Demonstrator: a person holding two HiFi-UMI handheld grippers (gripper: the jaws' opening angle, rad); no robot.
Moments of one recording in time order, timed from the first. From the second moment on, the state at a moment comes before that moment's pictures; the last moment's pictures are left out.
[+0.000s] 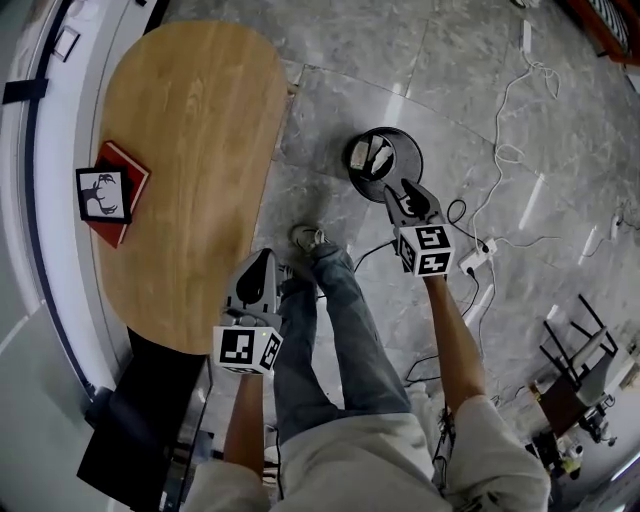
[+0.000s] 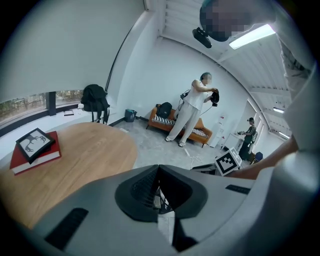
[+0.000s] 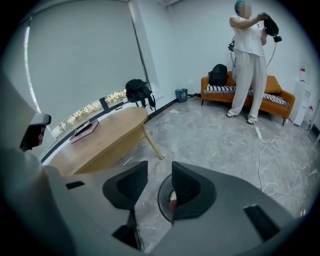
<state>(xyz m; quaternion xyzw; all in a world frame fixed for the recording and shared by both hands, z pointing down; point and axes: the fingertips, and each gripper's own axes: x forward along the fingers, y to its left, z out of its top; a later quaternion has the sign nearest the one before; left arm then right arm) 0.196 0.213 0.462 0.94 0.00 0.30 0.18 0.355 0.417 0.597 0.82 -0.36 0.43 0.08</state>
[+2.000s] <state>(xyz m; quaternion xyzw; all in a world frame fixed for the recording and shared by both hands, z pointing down) -0.112 -0.020 0.101 0.90 -0.41 0.08 0.10 0.198 0.092 0.135 0.73 -0.67 0.10 0.10</state>
